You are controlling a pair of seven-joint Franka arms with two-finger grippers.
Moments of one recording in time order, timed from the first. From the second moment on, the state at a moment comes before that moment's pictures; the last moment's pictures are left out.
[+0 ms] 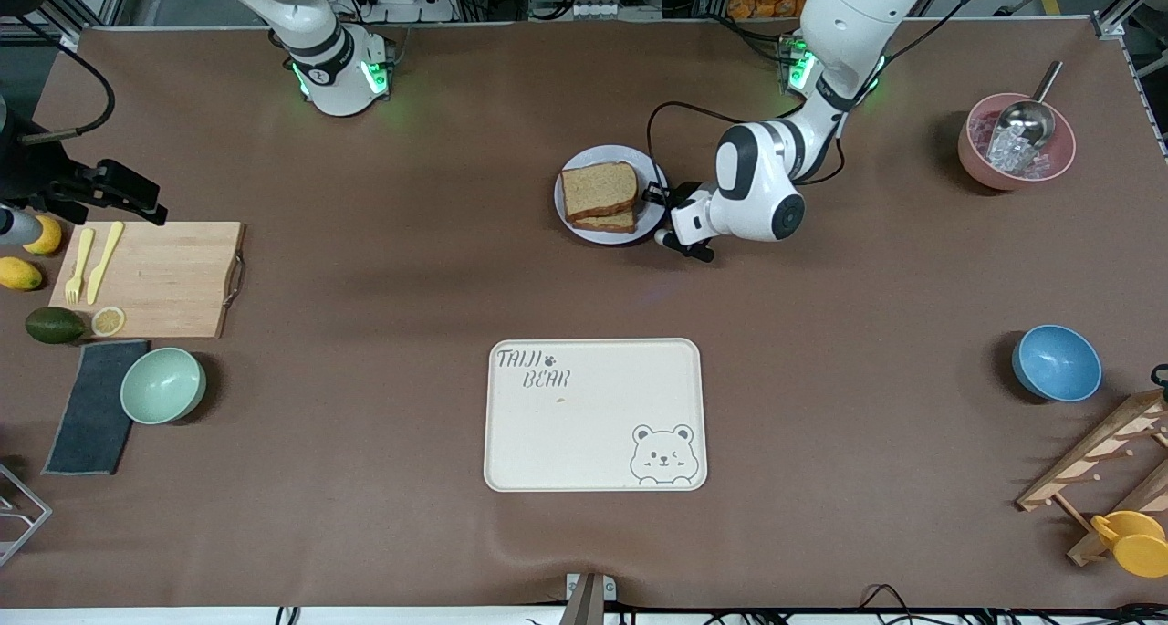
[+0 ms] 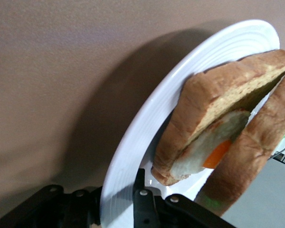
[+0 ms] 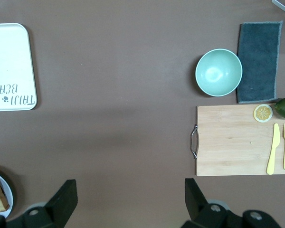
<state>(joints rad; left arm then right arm) -0.44 0.47 -0.23 -2.28 -1.03 2.31 0.46 -0.03 0.02 0.03 -1.54 0.02 1.52 0.04</state>
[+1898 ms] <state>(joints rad) -0.31 0.61 -0.23 -1.87 -1.16 2.41 0.04 -0.03 0.02 0.03 -1.54 0.02 1.53 0.04</state>
